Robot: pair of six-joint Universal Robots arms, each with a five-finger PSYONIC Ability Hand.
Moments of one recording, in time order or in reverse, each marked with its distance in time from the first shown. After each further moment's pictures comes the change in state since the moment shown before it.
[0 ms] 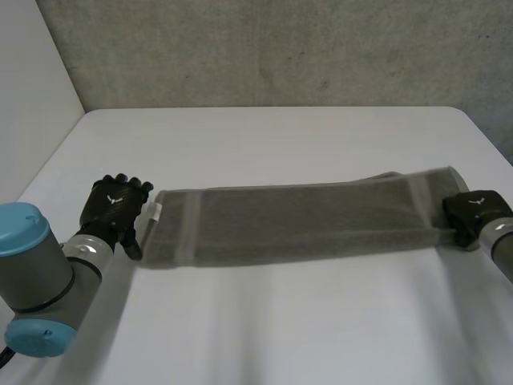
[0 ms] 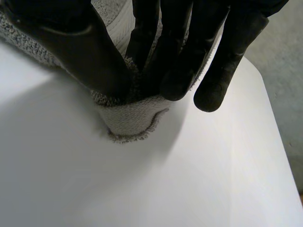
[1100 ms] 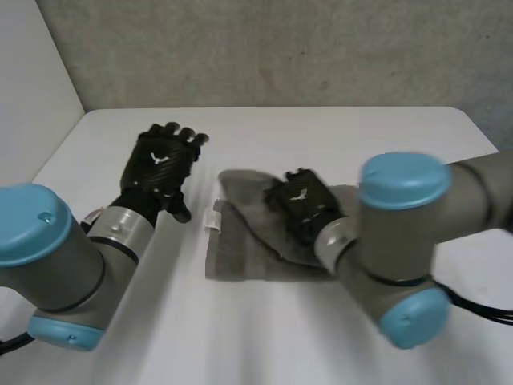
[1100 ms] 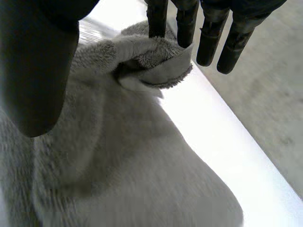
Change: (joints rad) left arm -0.247 0.137 0.098 -0.013 -0.021 -0.106; right arm 0.681 -0.034 -0.210 0.116 0.078 0.041; left_hand -0.004 0.000 -0.005 0.000 0.000; right_hand -1.084 -1.075 -1.080 -1.077 -1.075
